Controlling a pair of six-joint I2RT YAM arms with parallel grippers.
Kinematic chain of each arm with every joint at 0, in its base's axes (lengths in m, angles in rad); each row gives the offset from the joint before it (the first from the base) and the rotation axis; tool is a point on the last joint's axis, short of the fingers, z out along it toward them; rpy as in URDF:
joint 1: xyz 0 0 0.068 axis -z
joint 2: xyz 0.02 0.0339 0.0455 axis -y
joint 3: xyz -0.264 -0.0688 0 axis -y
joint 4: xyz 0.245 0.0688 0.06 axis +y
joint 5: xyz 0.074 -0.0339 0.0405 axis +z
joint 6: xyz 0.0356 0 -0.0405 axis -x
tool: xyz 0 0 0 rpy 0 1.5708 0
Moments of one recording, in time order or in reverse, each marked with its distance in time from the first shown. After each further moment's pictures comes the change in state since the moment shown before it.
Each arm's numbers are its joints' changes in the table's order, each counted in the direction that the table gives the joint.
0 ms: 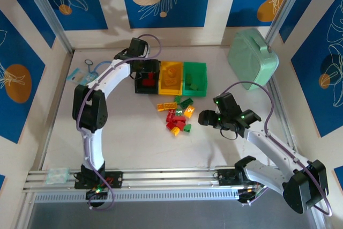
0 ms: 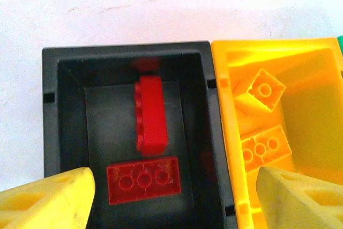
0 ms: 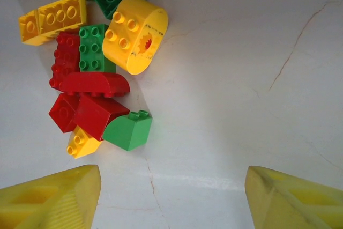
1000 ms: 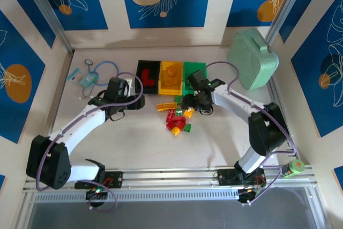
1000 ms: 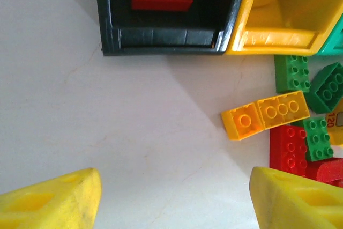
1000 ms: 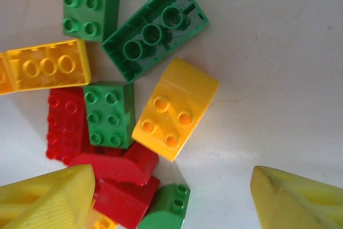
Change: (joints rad) left arm 0.036 0.746 -0.916 -0.203 -0.035 0.087; right arm -0.067 -0.668 0.490 0.098 -0.051 -0.030
